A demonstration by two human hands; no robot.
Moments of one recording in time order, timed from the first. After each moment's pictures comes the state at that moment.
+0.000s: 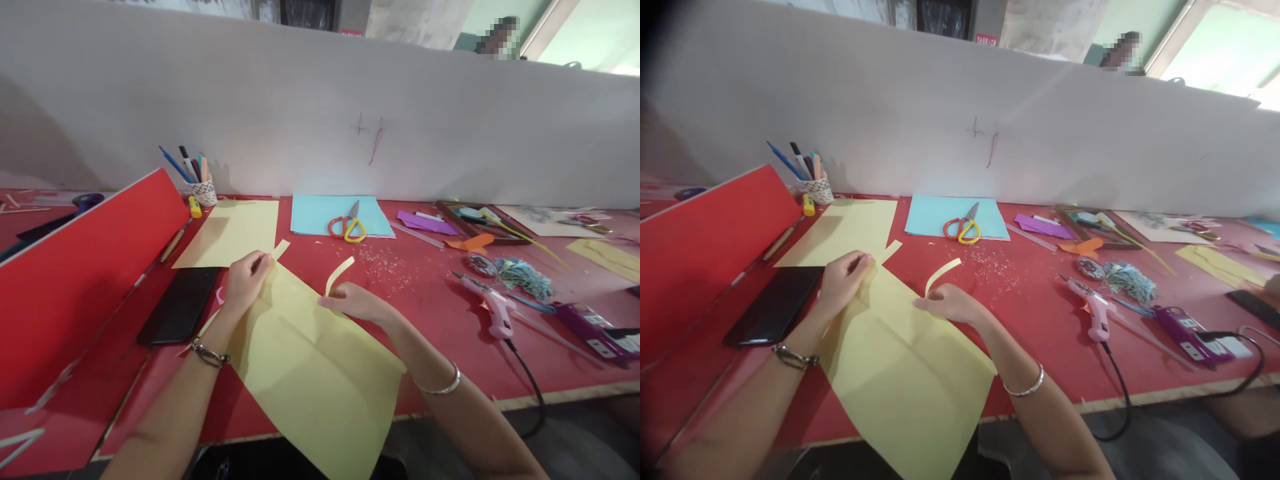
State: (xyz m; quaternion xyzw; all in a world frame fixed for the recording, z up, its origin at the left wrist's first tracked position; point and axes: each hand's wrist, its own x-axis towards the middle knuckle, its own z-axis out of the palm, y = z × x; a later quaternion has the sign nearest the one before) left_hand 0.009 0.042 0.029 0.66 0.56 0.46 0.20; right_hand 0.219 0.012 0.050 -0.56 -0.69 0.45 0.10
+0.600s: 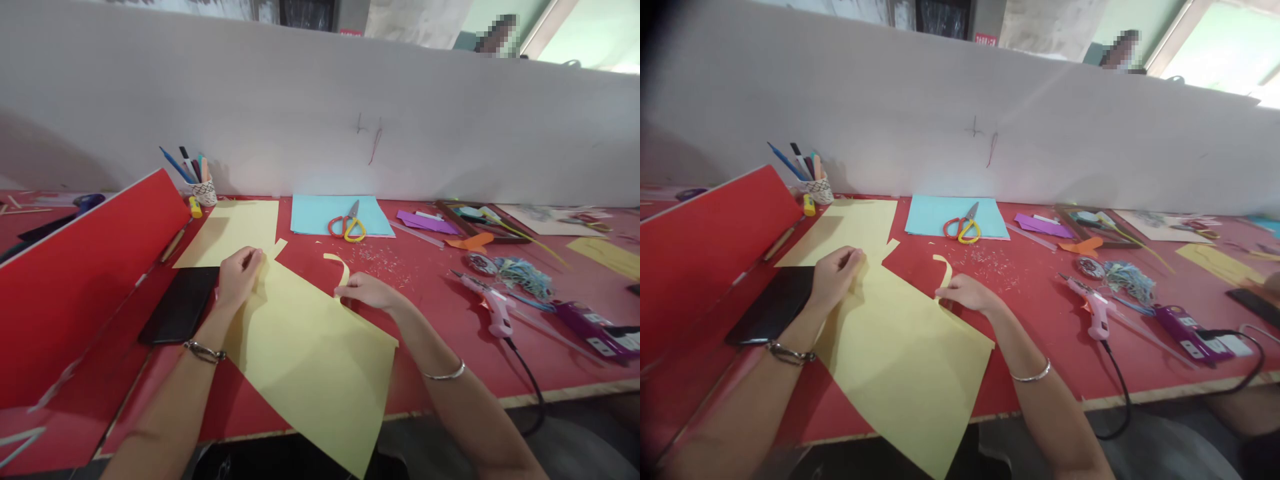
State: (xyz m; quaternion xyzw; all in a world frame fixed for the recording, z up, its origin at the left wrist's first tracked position) left_hand -0.001 0.047 0.029 0.63 0.58 0.49 0.18; right_hand 0.242 0.026 0.043 -0.54 -0.65 0.52 0.14
